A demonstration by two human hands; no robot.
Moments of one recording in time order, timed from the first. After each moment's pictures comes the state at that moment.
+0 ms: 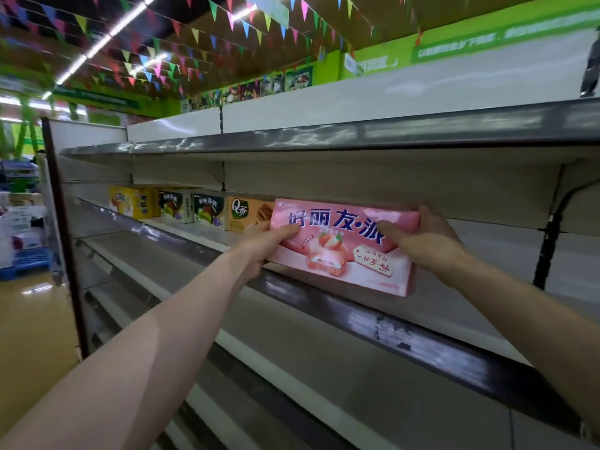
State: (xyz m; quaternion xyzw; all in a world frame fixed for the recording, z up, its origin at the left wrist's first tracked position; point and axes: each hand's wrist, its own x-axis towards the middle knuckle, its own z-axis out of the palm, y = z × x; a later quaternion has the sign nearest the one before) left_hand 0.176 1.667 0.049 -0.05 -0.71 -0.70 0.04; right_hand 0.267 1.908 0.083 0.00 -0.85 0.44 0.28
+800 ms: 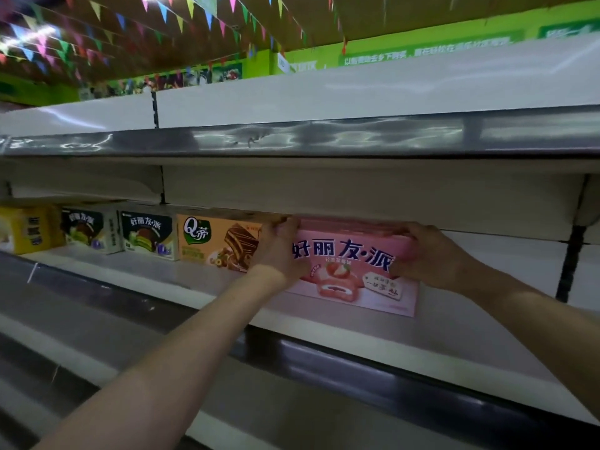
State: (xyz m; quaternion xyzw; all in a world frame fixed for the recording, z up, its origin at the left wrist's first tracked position) left_hand 0.052 1.685 0.048 -0.25 -0.89 -0.34 0.20; right_hand 0.171 1.902 0.081 -0.04 -0.92 0.31 0.25
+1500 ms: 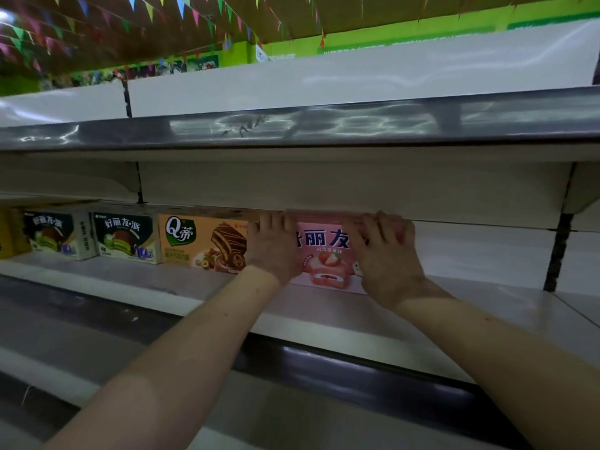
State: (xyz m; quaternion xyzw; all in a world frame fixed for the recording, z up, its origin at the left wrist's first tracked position) left_hand 0.037 1.698 0.057 -0.22 -0.92 0.03 0.32; right_hand 0.146 1.844 0.054 -0.11 -0.94 -0.21 0.24
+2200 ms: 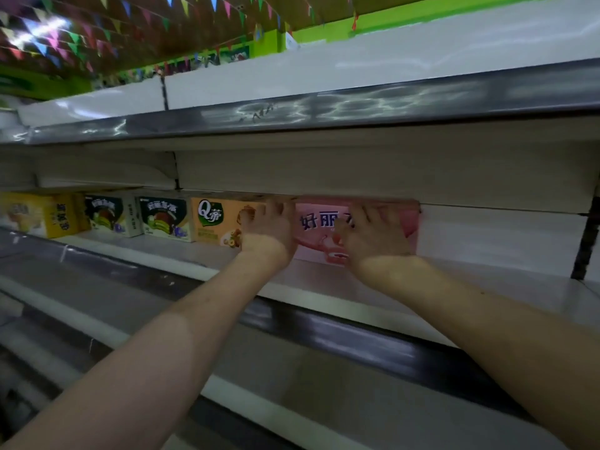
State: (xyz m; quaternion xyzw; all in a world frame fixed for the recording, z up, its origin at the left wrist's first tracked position) left_hand 0.068 1.666 0.056 -0.16 -0.94 0.00 0.29; right_hand 0.163 1.805 0.067 -0.03 -0.96 -0.18 0.23
